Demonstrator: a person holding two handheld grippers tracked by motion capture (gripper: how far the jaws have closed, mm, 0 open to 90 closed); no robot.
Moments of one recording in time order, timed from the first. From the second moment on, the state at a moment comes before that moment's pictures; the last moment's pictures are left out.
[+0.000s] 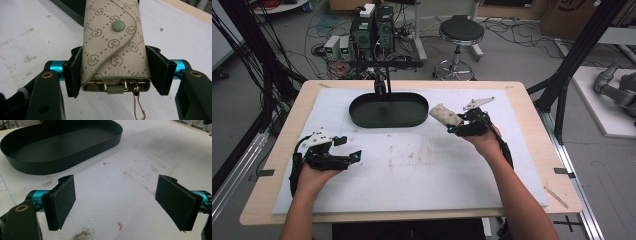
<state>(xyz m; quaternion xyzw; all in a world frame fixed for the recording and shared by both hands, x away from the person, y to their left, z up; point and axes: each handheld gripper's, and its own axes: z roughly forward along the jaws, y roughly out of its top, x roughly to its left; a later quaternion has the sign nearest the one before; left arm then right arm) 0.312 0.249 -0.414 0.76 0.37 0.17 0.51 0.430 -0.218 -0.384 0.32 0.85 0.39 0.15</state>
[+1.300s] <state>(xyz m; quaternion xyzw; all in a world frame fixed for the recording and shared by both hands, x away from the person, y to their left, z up) 0.287 0.277 -0.417 0.75 0.40 0.20 0.49 0.518 -0.055 -0.387 0.21 0.90 0.37 0.13</state>
